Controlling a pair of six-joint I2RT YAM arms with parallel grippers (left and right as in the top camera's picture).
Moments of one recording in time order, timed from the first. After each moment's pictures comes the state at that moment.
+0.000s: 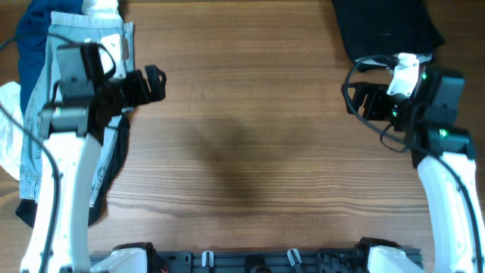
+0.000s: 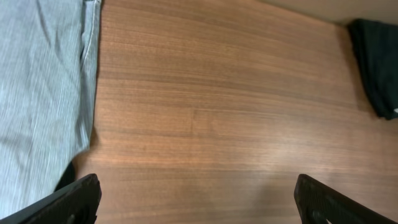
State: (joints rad) left arm 0.06 1.38 1.29 -0.76 0.25 -0.17; right arm -0.15 1.27 1.00 -0.53 -0.36 0.05
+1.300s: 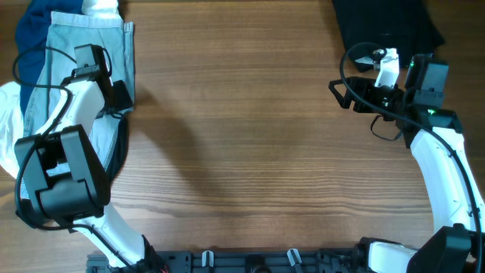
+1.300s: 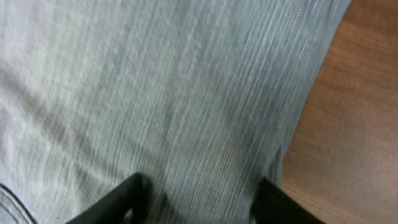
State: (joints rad) left arm 0.21 1.96 1.30 -0.59 -0.13 -0.15; right arm -0.15 1.42 1.01 -0.43 -0.61 0.09
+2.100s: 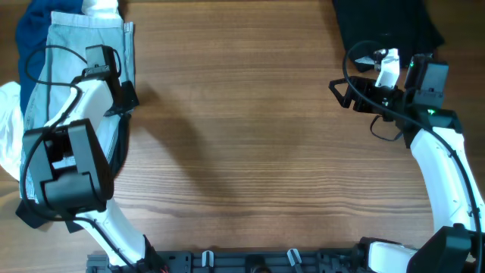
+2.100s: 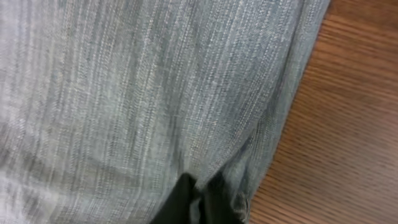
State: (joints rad) left arm 0.17 2.00 1.30 -0.54 -0.14 -0.16; right arm -0.15 1.42 1.01 -0.43 -0.61 0.13
